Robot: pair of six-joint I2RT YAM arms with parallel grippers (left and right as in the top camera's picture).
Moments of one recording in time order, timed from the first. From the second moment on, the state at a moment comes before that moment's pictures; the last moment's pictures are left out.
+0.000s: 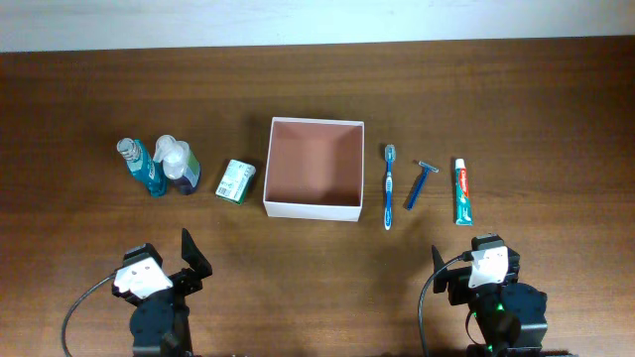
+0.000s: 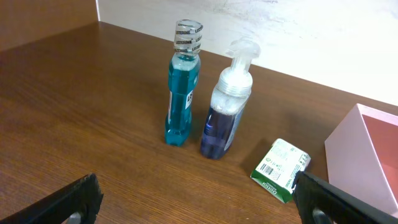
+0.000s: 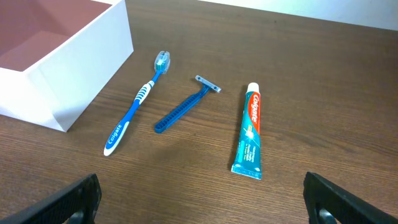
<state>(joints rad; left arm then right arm) -0.03 0.02 0.11 -0.34 -0.32 -0.25 0.01 0.02 0.16 -0.55 -0.10 -0.13</state>
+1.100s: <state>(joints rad) -0.03 0.21 0.26 -0.38 -0.16 -0.25 0.01 0.02 0.16 -0.55 -0.10 -0.13</state>
